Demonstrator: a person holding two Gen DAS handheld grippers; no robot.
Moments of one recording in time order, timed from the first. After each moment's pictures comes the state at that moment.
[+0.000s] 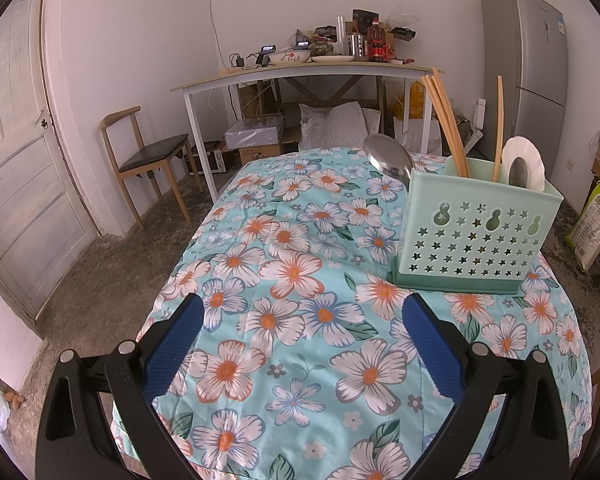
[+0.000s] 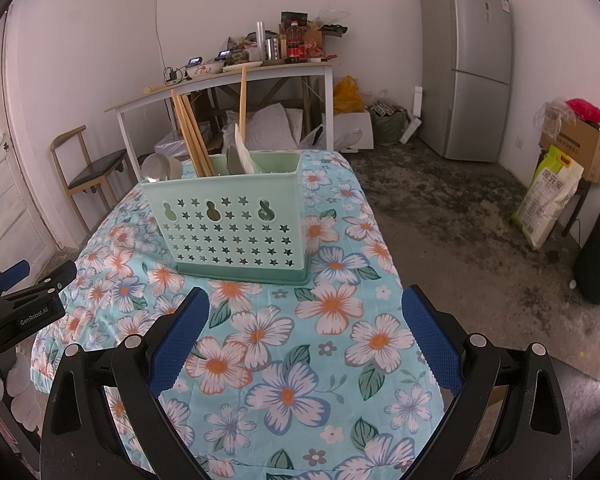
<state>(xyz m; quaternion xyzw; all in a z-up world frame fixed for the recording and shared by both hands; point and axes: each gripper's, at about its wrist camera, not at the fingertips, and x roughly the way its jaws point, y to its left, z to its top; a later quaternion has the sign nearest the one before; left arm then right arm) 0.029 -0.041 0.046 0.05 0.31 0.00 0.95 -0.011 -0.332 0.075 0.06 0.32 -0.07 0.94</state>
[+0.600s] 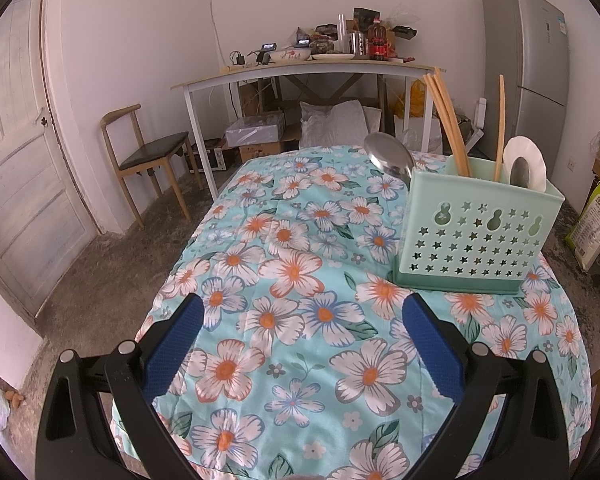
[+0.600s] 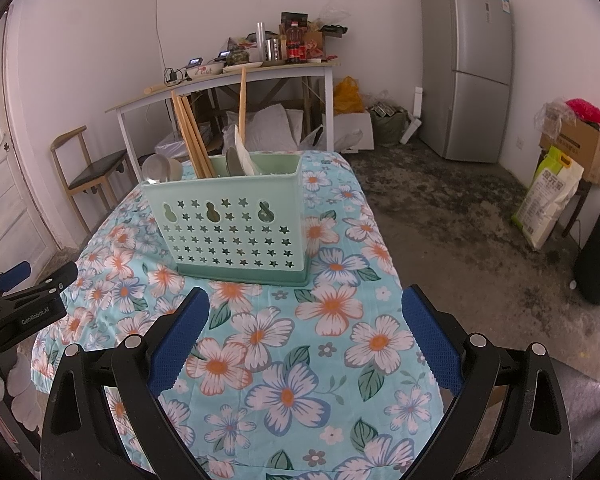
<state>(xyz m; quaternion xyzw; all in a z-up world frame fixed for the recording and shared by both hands) 0.029 -0.039 0.043 0.05 0.32 0.00 0.95 -0.011 -0.332 0.076 0.06 0.32 -0.07 0.94</state>
